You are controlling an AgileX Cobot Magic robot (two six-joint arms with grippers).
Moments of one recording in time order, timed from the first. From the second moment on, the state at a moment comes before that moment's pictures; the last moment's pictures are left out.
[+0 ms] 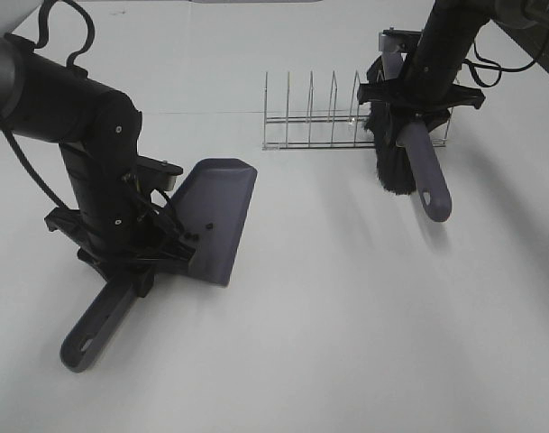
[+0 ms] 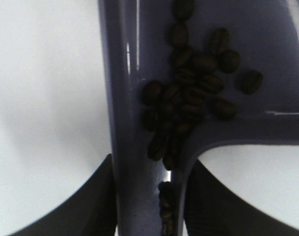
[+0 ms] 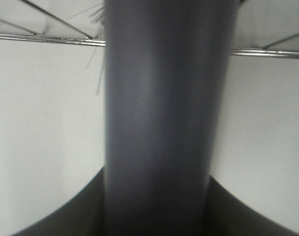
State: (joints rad) left arm -0.52 2.12 -1.25 0.04 0.84 -0.23; right arm 0.13 2.54 -2.28 0.03 1.24 0.07
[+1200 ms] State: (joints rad) left arm -0.52 2.14 -1.33 -0.02 0.89 -0.23; right arm 0.12 2.33 -2.22 0.10 1.22 0.06
